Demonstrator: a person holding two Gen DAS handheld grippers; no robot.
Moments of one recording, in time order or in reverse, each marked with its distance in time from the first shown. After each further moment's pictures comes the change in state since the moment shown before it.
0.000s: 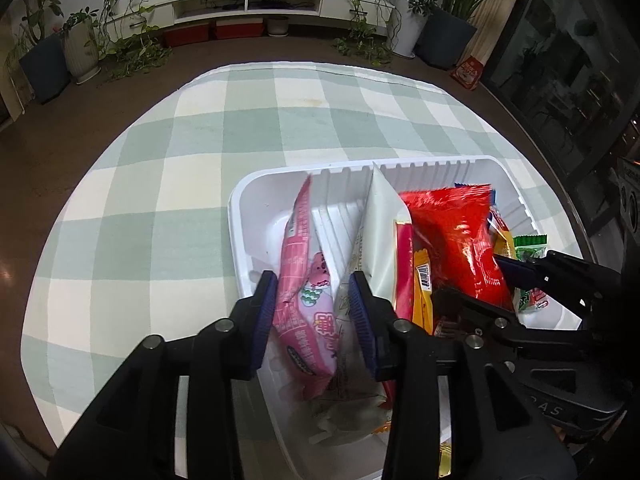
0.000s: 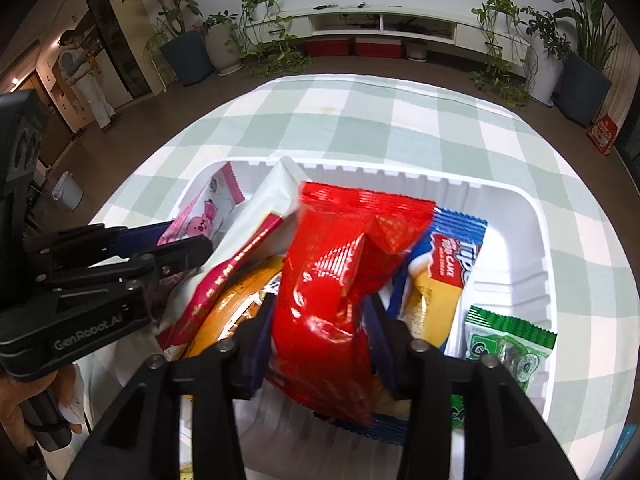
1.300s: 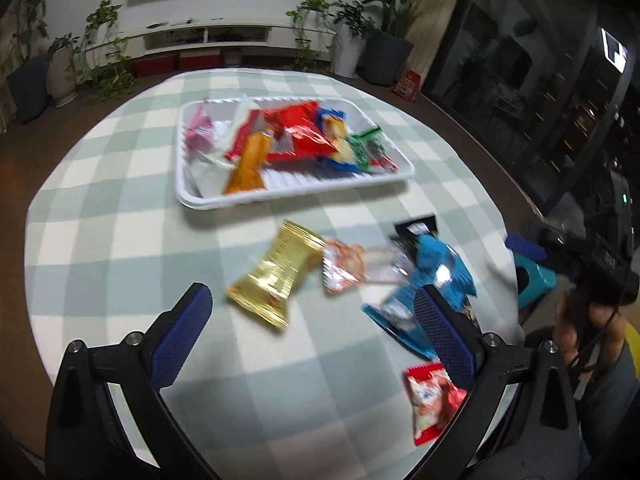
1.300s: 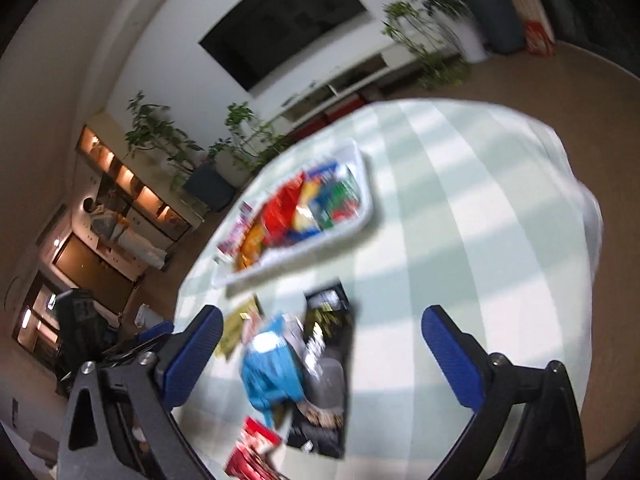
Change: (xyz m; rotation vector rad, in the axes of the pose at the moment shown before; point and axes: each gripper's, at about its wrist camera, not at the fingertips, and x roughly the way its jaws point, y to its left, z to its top) left arm -0.145 -0.099 -0.211 0.100 -0.124 -0.151; right arm -0.163 -0.104 -0.217 0.425 -0.319 0.264
